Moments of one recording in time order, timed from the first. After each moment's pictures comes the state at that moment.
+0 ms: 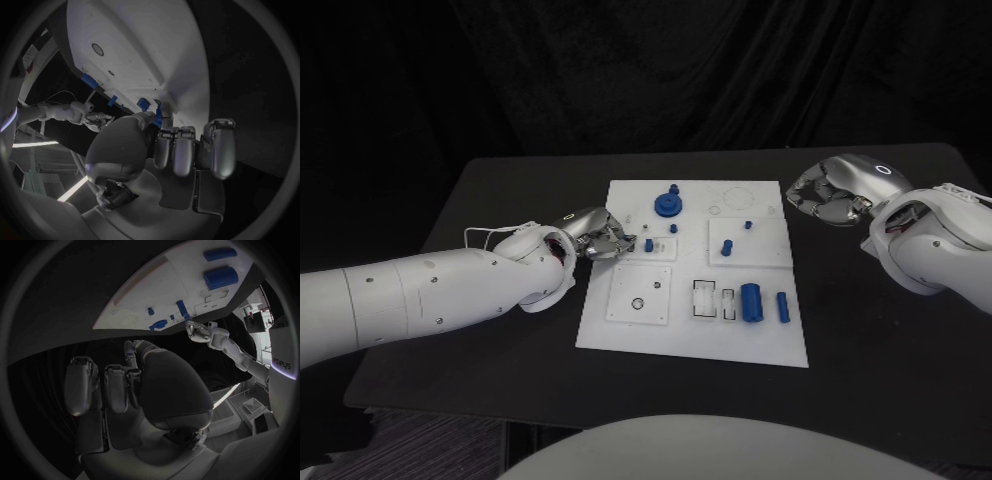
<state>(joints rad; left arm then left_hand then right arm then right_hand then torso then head) 1.16 -0.80 -0.21 1.46 -1.26 -0.46 -0.20 1.05 -0.02 0.33 0.29 0.38 0.98 0.04 0.31 1.20 1.47 -0.03 1.58 1.31 1.47 -0.07 1.56 1.31 0.04 1.47 0.04 1.42 1.31 1.36 -0.98 -0.25 1.55 -1.50 -0.50 -0.15 1.43 -0.04 0.28 0.24 0.44 0.98 0.11 0.21 0.15 1.46 0.02 1.56 1.31 1.47 -0.05 1.49 1.31 0.04 1.47 0.06 1.36 1.31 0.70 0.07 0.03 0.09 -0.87</state>
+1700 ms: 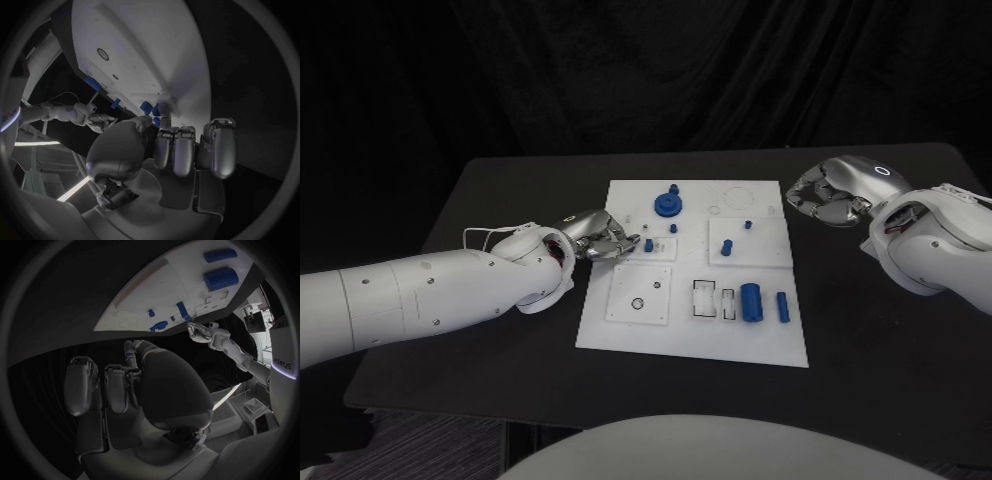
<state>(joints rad) 1.16 -0.81 -0.21 1.47 -1.26 -0.43 -0.18 0.92 0.03 0.25 0.29 0.38 0.98 0.04 0.31 1.20 1.47 -0.03 1.58 1.31 1.47 -0.07 1.56 1.31 0.04 1.47 0.04 1.41 1.31 1.35 -0.98 -0.25 1.55 -1.50 -0.50 -0.15 1.43 -0.04 0.28 0.24 0.44 0.98 0.11 0.21 0.15 1.46 0.02 1.56 1.31 1.47 -0.05 1.49 1.31 0.04 1.47 0.06 1.36 1.31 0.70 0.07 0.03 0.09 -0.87</state>
